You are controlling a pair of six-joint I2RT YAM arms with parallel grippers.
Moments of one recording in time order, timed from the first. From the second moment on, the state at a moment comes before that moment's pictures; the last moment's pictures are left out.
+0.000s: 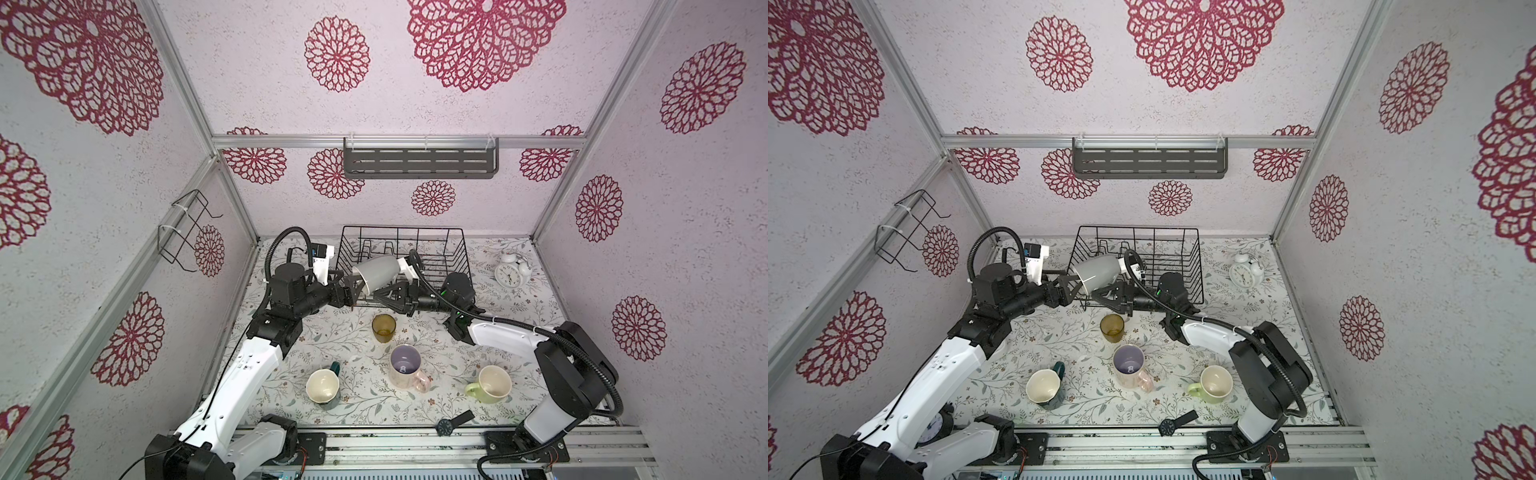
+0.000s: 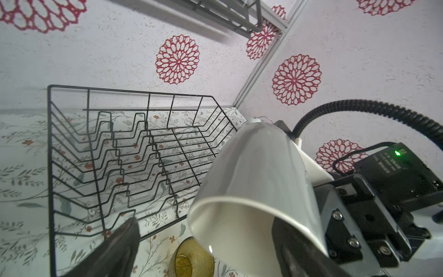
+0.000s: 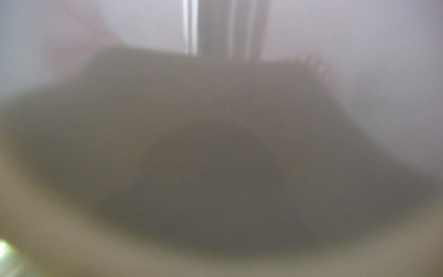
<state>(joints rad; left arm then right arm) -0.27 1.09 0.90 -0.11 0.42 -0.31 0.67 1.62 0.94 0.80 -0.85 1.40</state>
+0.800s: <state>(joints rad) -0.16 1.58 1.31 -0.71 0.01 -0.41 0.55 1.51 1.22 -0.49 -0.04 0.29</state>
